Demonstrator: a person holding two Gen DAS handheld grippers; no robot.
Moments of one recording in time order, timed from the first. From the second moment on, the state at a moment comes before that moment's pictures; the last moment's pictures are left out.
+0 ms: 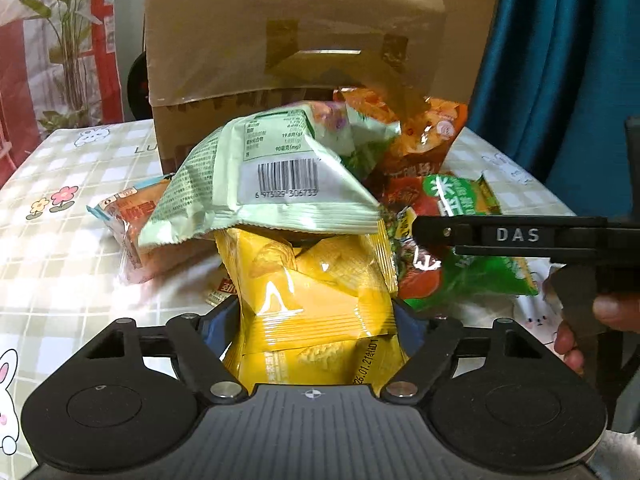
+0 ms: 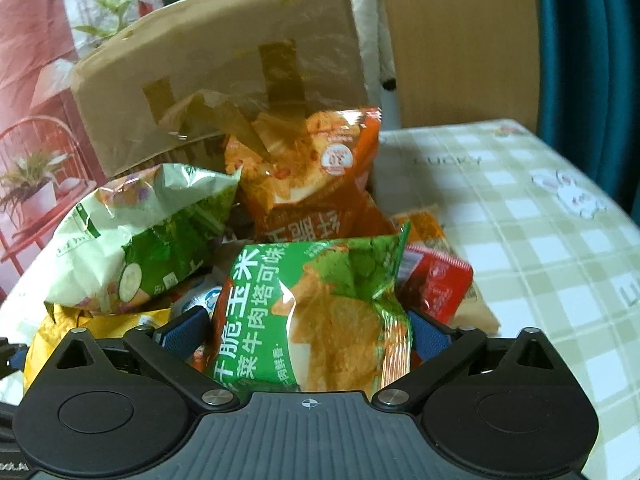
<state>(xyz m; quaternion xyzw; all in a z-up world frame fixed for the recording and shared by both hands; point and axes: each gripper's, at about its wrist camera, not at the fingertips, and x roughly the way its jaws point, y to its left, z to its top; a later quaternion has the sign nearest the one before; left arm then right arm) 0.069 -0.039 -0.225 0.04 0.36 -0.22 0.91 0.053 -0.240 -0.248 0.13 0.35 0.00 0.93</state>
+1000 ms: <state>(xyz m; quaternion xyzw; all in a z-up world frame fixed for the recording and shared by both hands) 0.025 -0.028 -0.147 0.02 0.23 -0.24 0.94 -0.015 -0.254 -0.168 0.09 0.22 -0.05 0.97</state>
